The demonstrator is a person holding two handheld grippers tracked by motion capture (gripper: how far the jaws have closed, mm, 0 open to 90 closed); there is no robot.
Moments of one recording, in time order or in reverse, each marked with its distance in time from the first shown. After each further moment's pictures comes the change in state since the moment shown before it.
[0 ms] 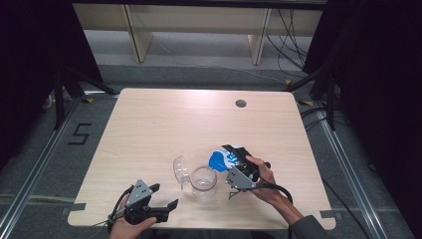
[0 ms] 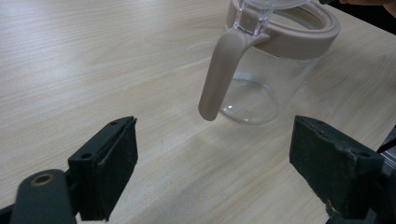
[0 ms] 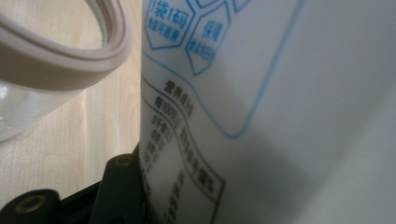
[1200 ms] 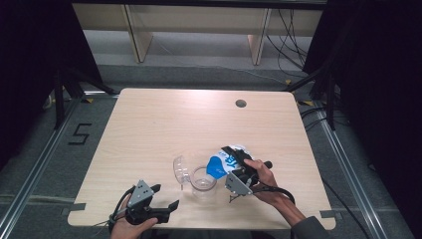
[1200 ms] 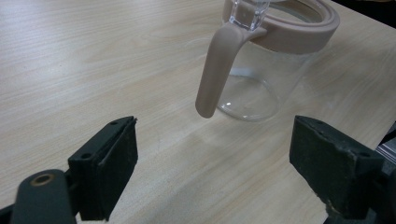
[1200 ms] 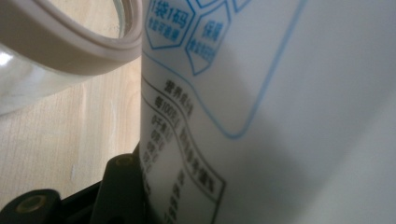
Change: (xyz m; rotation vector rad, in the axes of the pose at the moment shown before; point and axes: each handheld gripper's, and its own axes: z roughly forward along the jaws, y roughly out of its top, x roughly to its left) left arm -0.002 -0.001 0.003 0.014 -0.010 0.018; right arm 0.004 0.004 -0.004 0.015 -0.019 -0.143
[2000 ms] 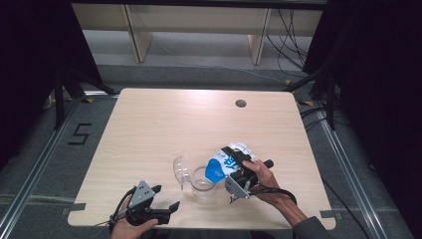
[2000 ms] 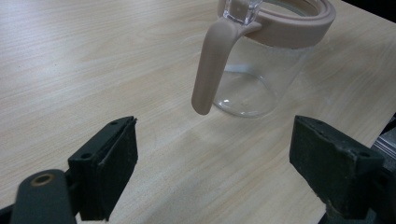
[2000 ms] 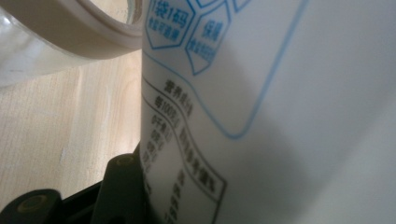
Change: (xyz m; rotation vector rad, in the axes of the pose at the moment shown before) left arm -0.002 -0.001 0.000 0.004 -0.005 0.010; right arm 0.001 0.003 0.001 0.001 -0.010 -0.134
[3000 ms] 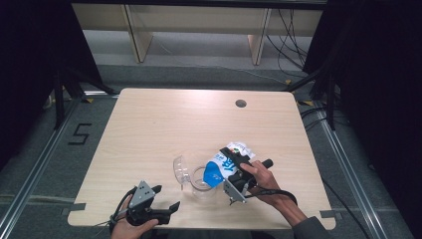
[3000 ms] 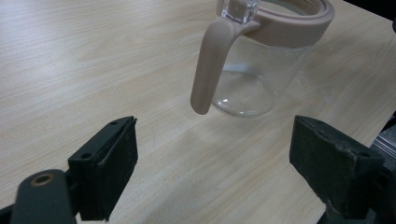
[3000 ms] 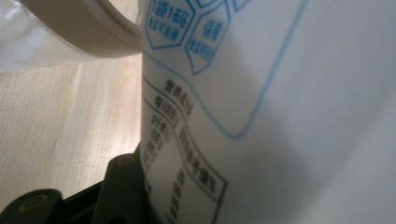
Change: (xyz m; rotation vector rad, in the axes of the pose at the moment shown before) left arm 0.000 0.000 -0.001 0.009 0.000 0.008; right arm -0.001 0.005 -0.003 0.046 -0.012 -0.154
